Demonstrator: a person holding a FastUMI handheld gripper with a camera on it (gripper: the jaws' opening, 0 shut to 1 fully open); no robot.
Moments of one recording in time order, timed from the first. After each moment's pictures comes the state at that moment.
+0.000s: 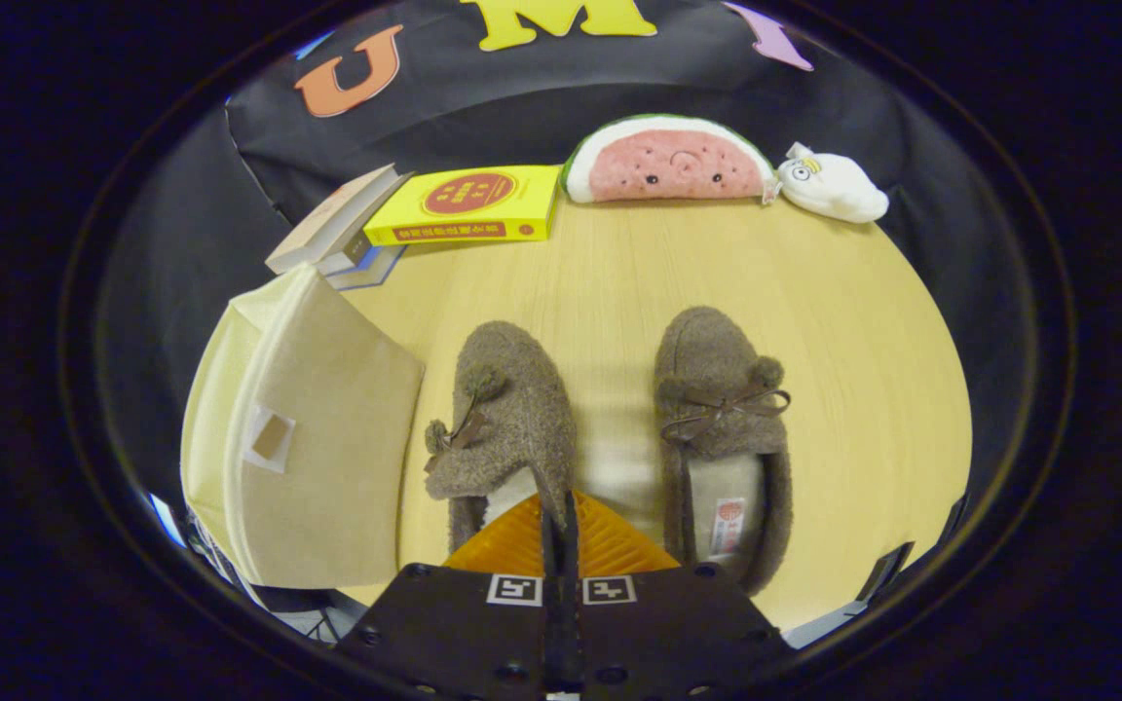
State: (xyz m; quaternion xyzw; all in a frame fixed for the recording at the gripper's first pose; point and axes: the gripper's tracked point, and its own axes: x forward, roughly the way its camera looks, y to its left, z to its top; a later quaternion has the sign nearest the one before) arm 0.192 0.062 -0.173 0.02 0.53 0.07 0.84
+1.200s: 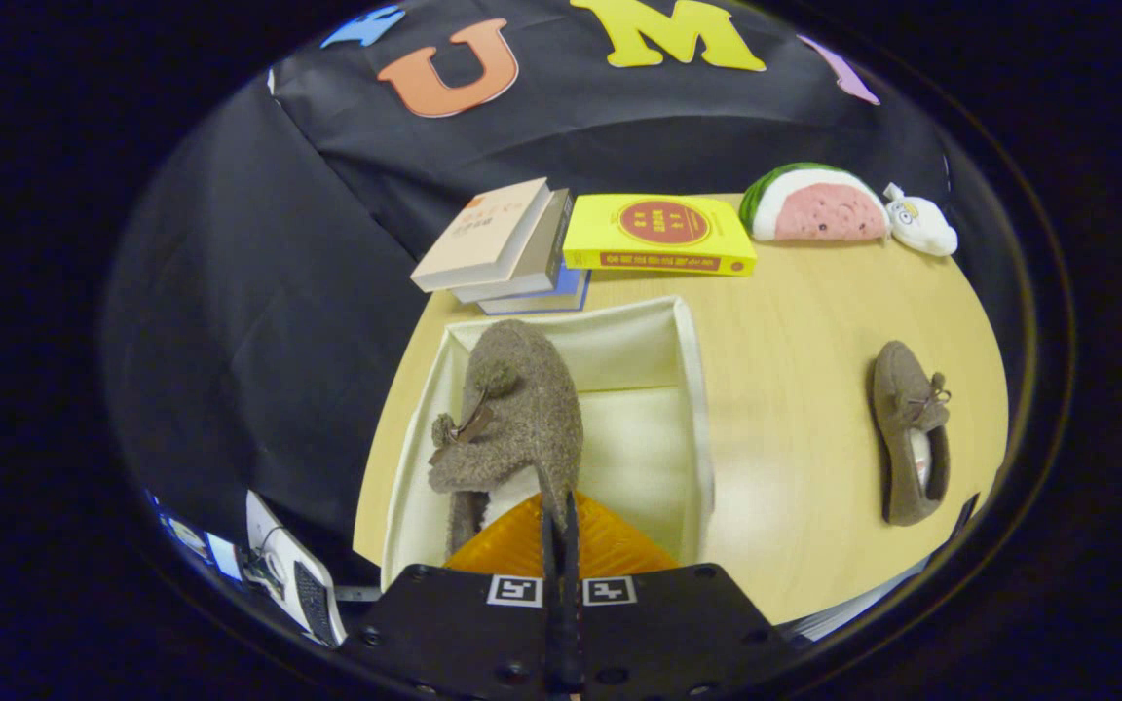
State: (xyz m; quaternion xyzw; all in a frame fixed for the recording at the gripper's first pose) arm 0.165 0.309 -0.138 0.06 0.53 0.13 0.84
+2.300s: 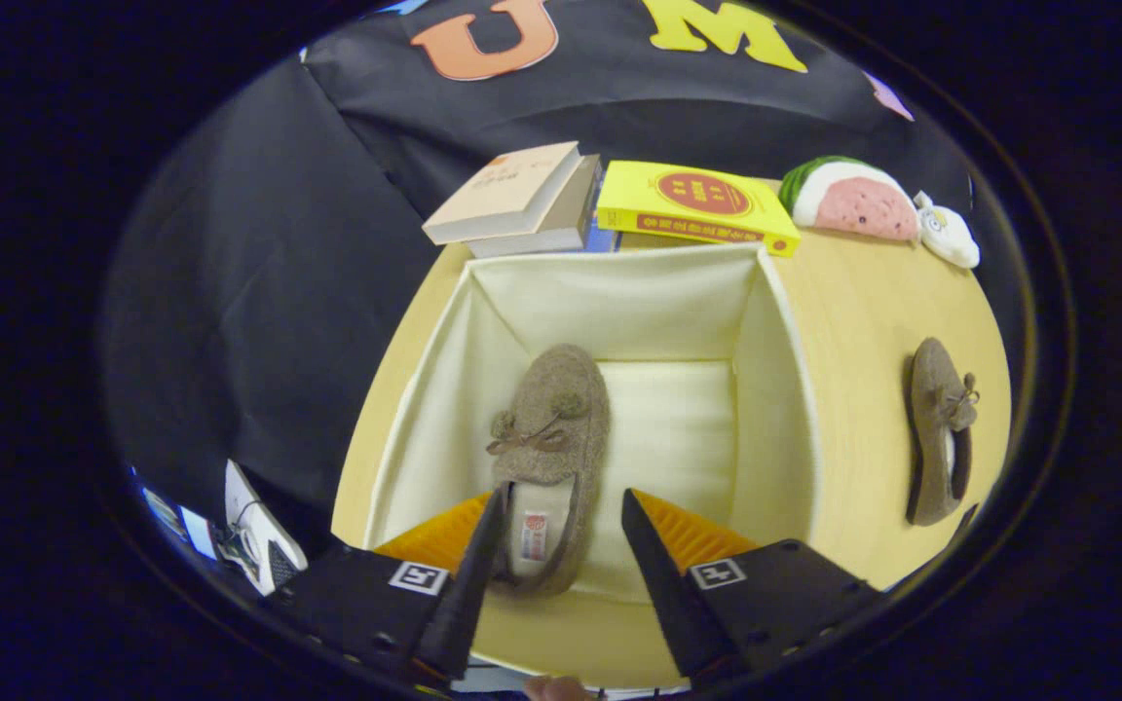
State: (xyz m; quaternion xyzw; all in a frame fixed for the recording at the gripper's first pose) arm 0.151 0.334 -0.149 0.02 0.53 0.16 0.84
